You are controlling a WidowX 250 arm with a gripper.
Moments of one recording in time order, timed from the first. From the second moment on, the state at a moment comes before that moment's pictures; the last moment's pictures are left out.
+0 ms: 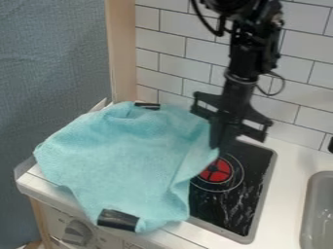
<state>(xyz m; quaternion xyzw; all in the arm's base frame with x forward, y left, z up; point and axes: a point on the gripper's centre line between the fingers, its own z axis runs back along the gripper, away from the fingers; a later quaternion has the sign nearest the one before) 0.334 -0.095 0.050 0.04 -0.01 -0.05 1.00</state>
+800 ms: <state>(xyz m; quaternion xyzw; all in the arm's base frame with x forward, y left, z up) 0.370 -0.153 0.007 -0.01 0.04 -0.03 1.00</state>
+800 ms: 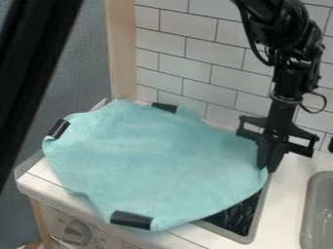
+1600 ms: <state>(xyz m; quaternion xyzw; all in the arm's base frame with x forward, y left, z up) 0.363 -0.180 -0.002 0.00 0.04 -0.07 1.00</state>
